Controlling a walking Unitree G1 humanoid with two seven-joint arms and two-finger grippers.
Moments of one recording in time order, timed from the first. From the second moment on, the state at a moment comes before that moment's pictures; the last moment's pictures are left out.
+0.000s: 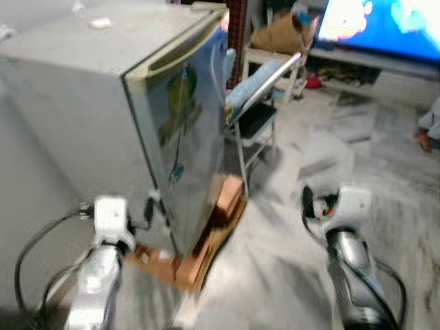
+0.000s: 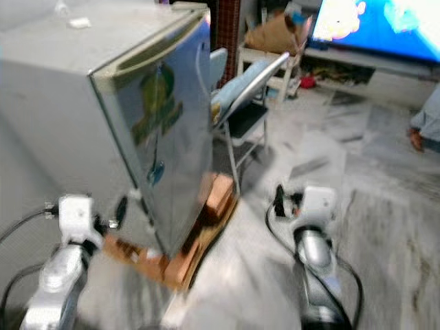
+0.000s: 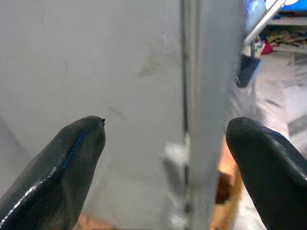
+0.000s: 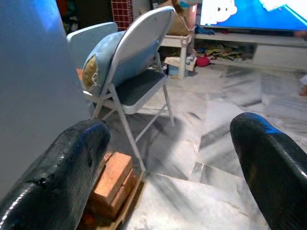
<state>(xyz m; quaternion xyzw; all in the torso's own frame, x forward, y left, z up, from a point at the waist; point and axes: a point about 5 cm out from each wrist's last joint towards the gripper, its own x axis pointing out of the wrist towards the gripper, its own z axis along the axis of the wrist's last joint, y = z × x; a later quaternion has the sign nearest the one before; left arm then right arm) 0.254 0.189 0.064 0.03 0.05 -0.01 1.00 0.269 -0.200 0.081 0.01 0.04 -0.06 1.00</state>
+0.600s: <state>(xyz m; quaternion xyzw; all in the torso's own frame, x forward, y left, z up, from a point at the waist) 0.258 0.173 0.067 0.03 0.04 -0.04 1.00 0.258 -0.215 0.074 0.01 0.05 -0.09 0.99</state>
